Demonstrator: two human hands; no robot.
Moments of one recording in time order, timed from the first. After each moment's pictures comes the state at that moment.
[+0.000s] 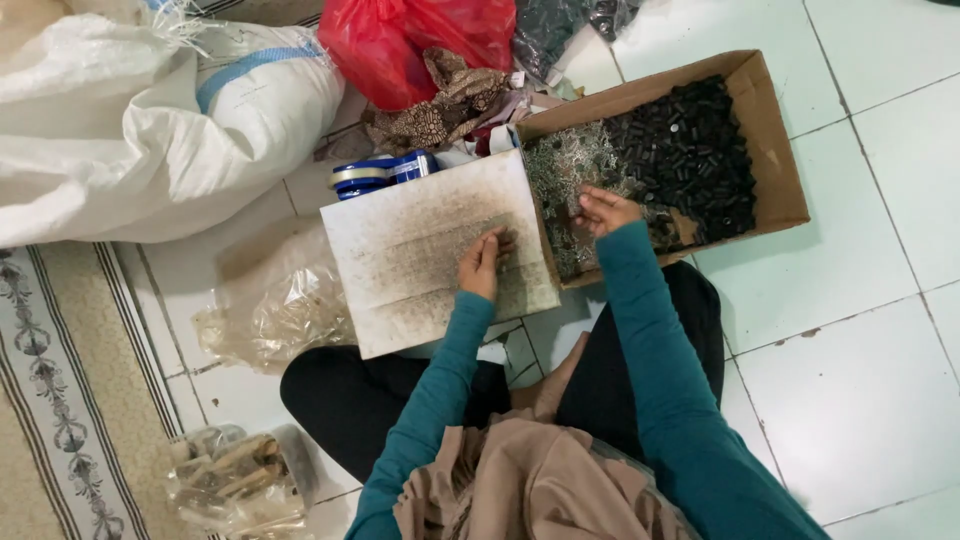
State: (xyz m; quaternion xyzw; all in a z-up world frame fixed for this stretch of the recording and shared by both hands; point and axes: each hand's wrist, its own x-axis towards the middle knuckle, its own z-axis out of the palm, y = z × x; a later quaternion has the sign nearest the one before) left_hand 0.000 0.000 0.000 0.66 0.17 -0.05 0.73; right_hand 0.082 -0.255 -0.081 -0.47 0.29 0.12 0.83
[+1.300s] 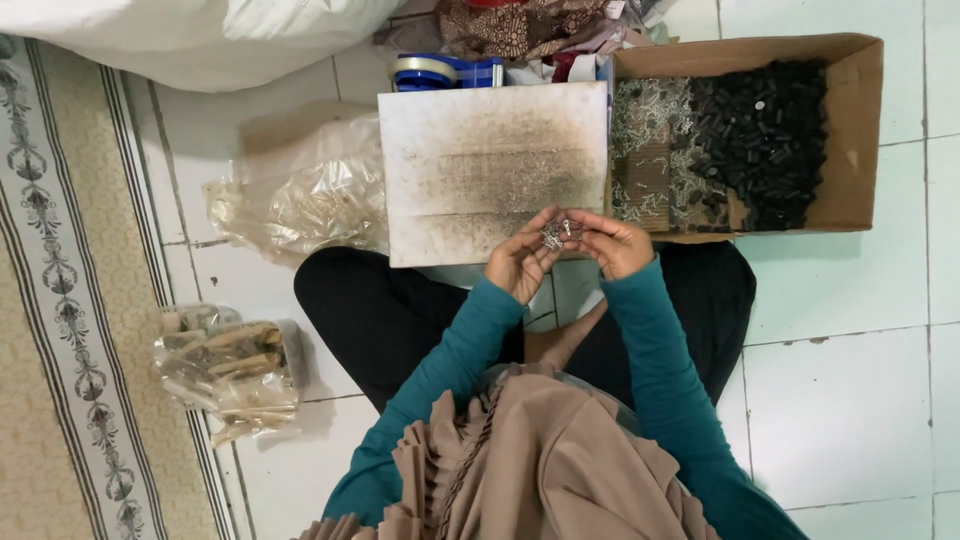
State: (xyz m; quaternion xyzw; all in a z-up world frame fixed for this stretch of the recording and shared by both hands) left_hand -0.085 0.033 0.055 0.11 0.27 -0.15 0.94; right_hand -0.048 -0.147 0.051 -0.51 0.12 0.19 0.83
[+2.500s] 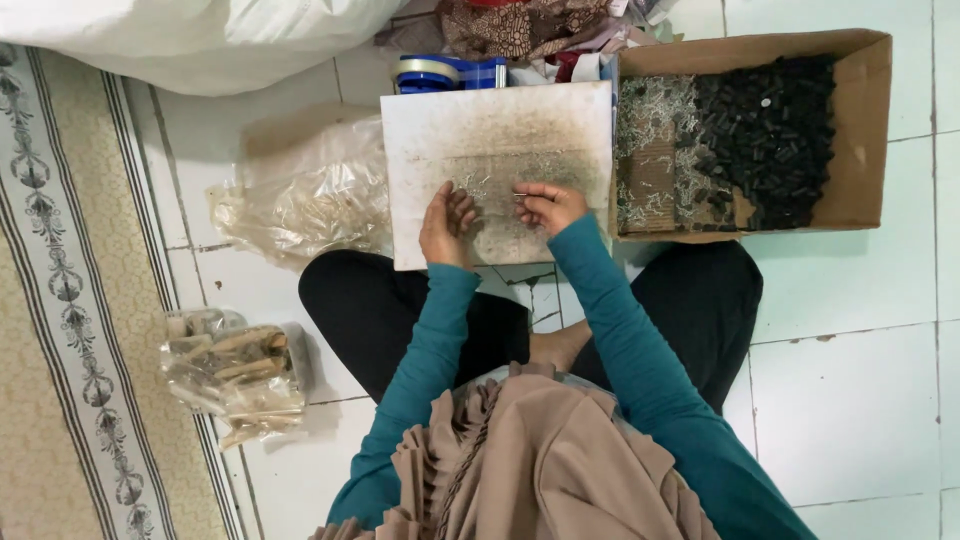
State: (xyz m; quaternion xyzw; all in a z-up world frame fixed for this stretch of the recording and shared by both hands) left_hand -0.065 0.113 0.051 0.40 0.38 0.10 0.83; right_hand 0.005 -0.066 -0.036 -0.54 0.14 0.29 0.78
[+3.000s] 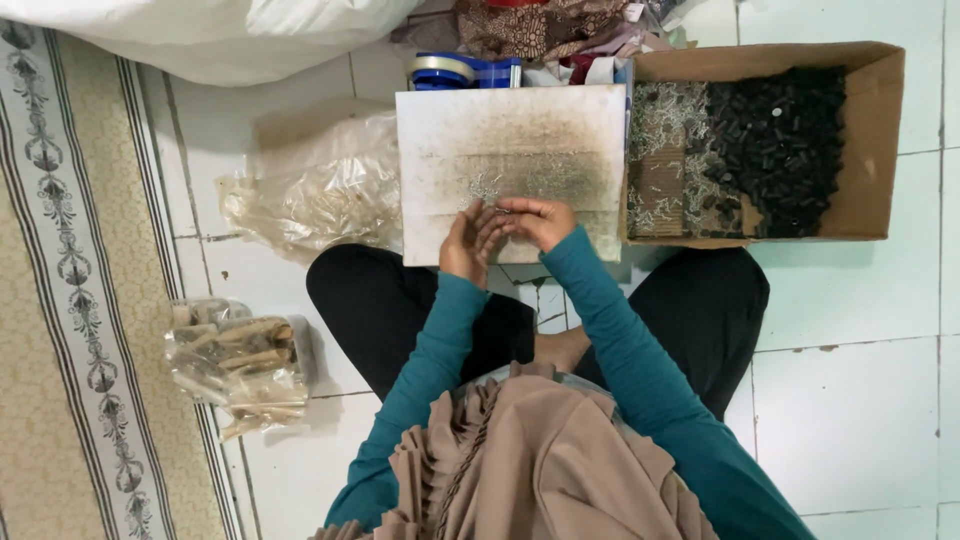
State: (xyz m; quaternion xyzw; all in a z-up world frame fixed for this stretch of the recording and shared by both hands) left_hand -0.085 0.112 0.065 0.34 0.42 0.02 0.84; right_hand -0.020 -0.034 0.031 -0.54 0.08 0.31 0.78
